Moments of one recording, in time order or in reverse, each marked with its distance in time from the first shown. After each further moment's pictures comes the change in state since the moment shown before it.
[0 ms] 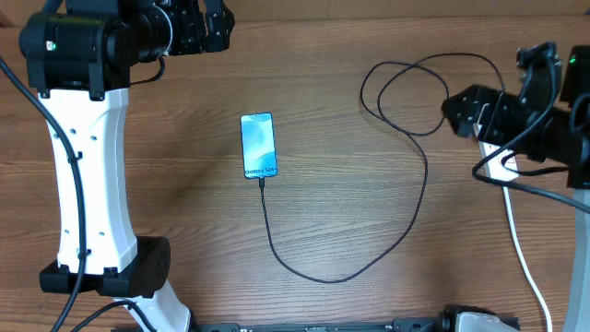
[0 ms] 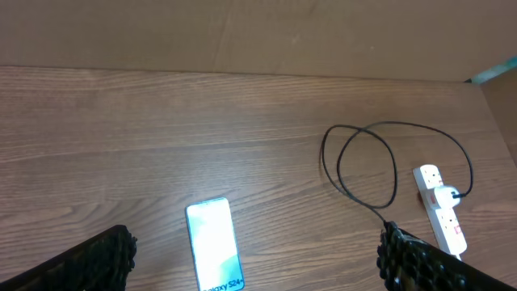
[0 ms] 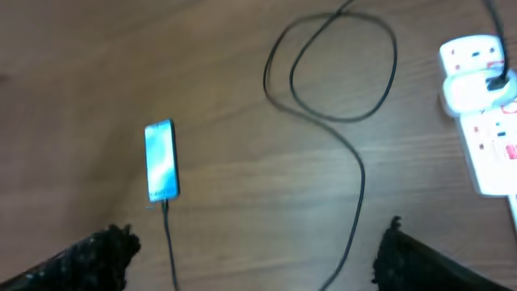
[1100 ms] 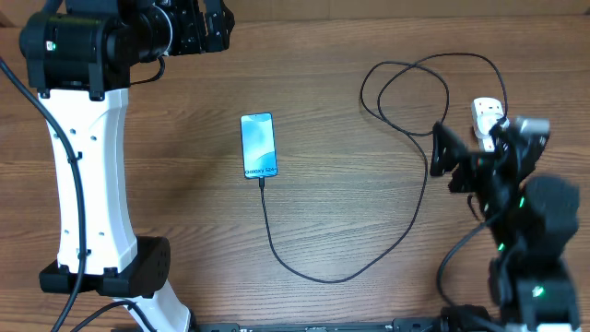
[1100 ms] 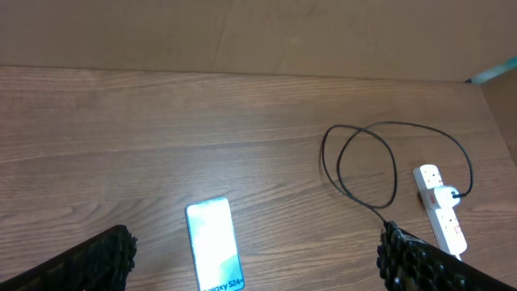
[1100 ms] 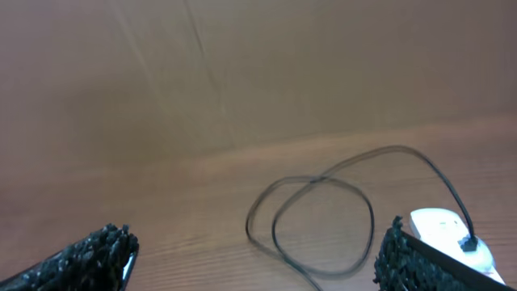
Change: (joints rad) left arm 0.000 0.000 0.000 0.000 0.000 0.000; right arm 0.122 -0.692 -1.032 1.104 0.235 0.033
